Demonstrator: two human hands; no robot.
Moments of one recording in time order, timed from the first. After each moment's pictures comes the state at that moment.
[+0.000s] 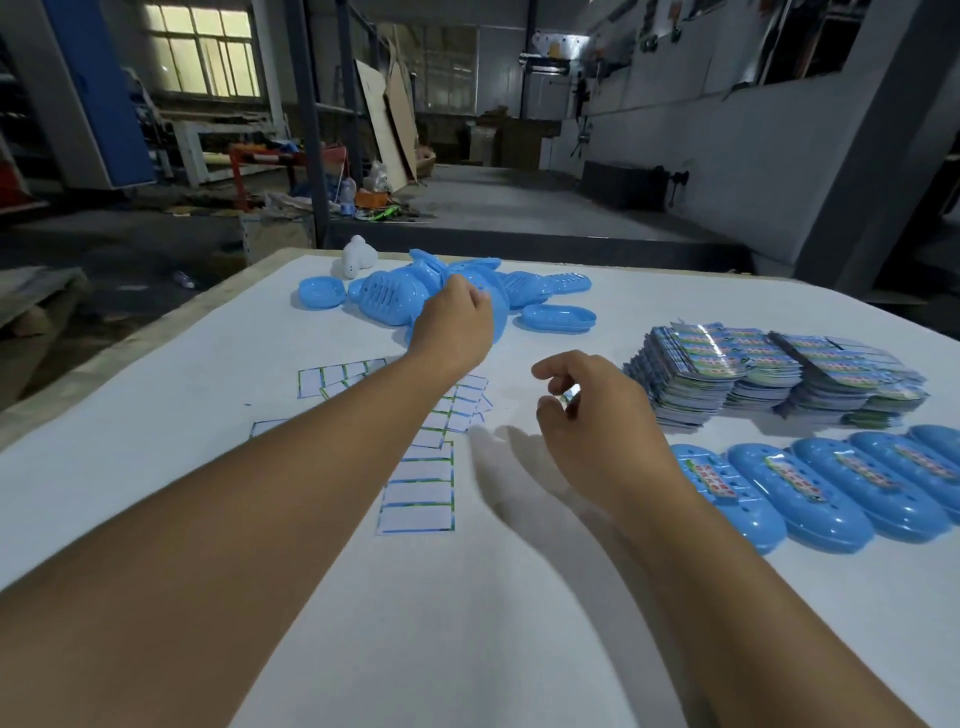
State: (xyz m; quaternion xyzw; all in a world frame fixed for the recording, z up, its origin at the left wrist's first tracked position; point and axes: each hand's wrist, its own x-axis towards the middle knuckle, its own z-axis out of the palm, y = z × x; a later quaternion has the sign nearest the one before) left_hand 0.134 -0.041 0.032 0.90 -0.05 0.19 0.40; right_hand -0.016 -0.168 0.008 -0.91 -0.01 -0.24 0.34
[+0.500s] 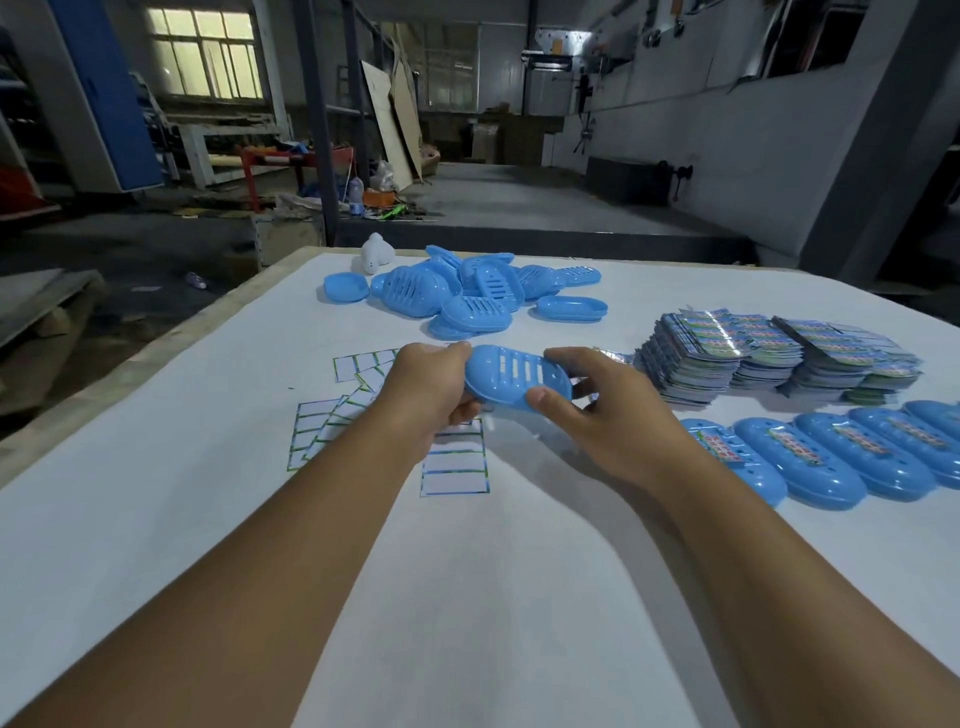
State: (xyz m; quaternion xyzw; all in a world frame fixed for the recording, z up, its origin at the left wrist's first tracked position) left_hand 0.018 0.013 0.027 0.72 0.06 0.00 0.70; right_hand -0.023 -0.171 0.004 -0.92 -0.05 -0.18 0.34
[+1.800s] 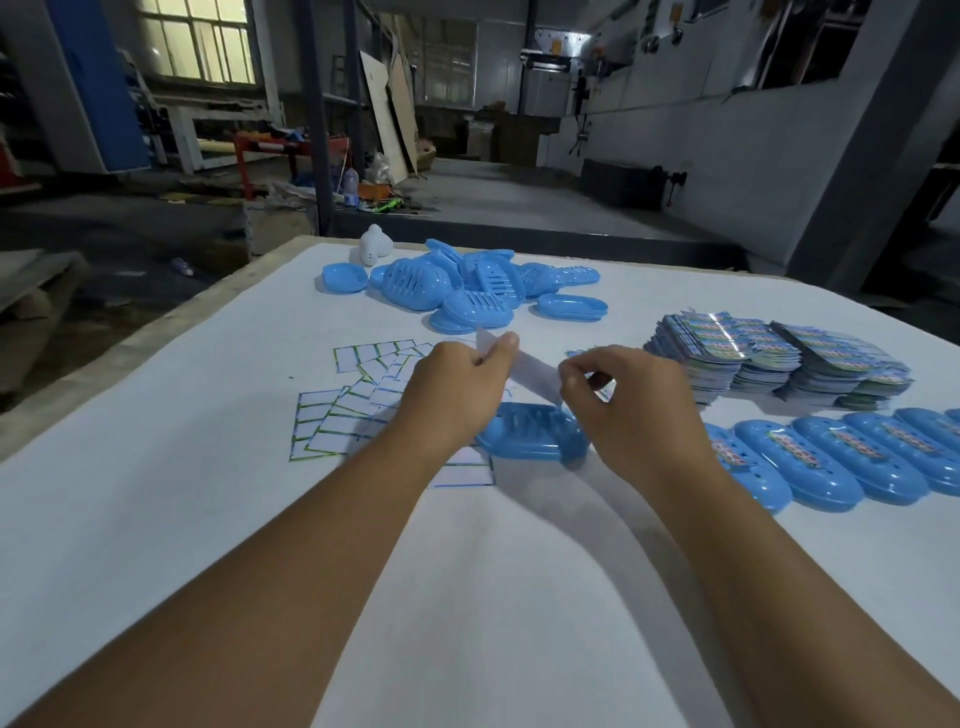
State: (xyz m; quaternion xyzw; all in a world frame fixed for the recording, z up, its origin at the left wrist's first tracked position) left_hand 0.008 0.006 0.018 0.86 -0.05 0.07 0.50; right_hand -0.048 -0.154 0.020 -0.90 -0.03 -0.32 0.28
